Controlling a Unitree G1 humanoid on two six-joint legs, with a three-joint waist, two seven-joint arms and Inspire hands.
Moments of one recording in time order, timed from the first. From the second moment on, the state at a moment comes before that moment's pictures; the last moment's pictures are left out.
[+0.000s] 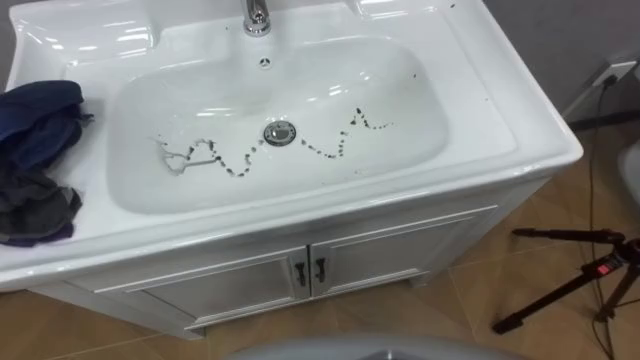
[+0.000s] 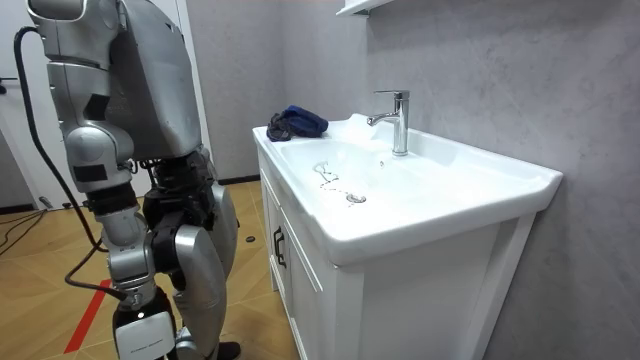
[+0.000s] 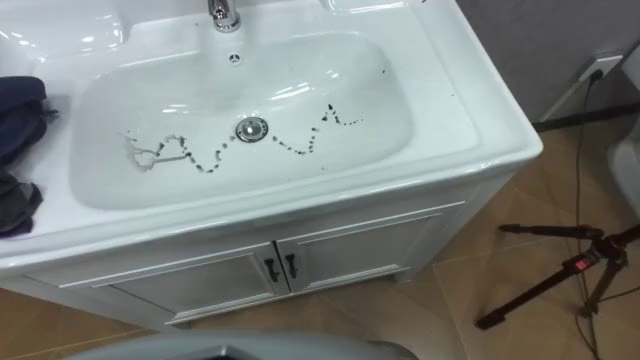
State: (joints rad) left arm 0.21 0.17 0.08 1.17 0.11 0.13 0.06; right arm 0.16 -0.18 0.09 1.33 -0.36 0.14 0.12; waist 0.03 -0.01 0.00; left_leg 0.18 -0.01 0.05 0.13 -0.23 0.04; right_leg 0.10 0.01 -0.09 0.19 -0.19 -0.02
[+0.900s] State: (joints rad) left arm 0.21 0.17 0.17 1.19 -0.06 0.12 0.09; right arm 0.14 -0.19 0.05 1.34 -0.36 0.13 0.12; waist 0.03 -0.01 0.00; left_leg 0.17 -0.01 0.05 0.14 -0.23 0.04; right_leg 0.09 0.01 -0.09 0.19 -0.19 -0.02
